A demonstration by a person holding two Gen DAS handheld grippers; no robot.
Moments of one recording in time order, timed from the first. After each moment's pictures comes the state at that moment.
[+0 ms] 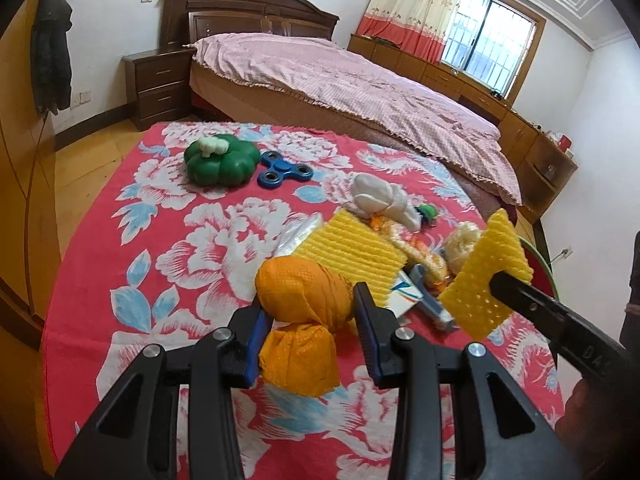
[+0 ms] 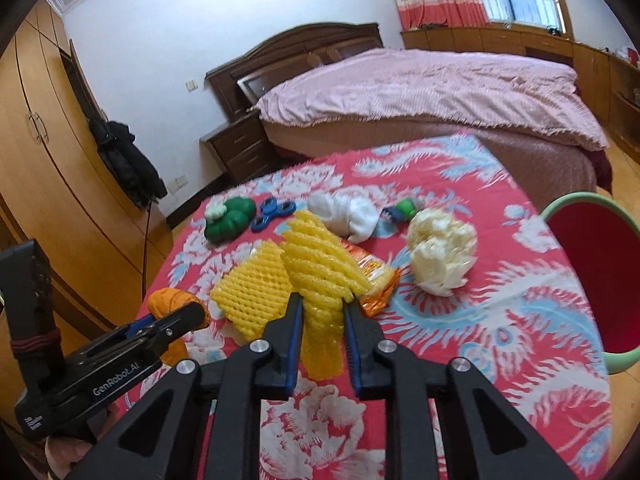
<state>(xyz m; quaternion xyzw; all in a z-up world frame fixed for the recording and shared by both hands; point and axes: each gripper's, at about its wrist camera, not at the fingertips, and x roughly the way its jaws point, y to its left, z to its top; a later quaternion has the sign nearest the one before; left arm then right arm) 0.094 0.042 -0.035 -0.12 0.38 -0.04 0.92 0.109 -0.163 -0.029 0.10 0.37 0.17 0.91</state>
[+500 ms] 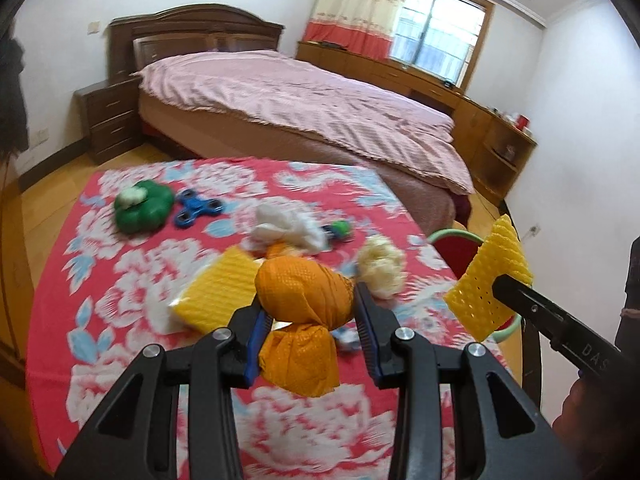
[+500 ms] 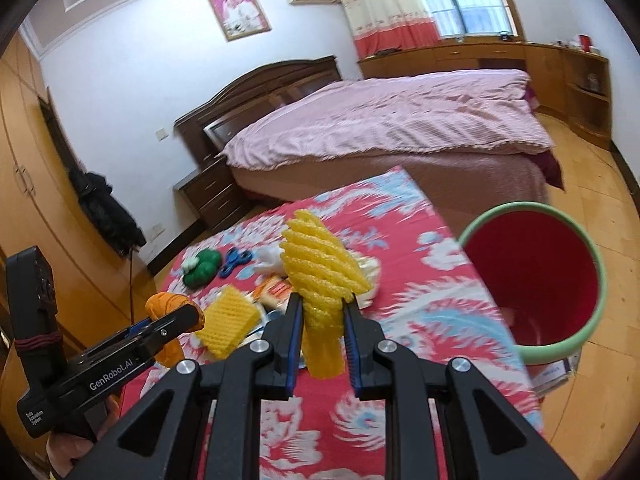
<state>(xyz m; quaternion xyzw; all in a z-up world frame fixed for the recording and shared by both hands) 0.099 -0.033 0.009 -0.08 0.36 -0.13 0.92 0.075 -0.241 0.009 0.15 0.33 0.10 0.93</state>
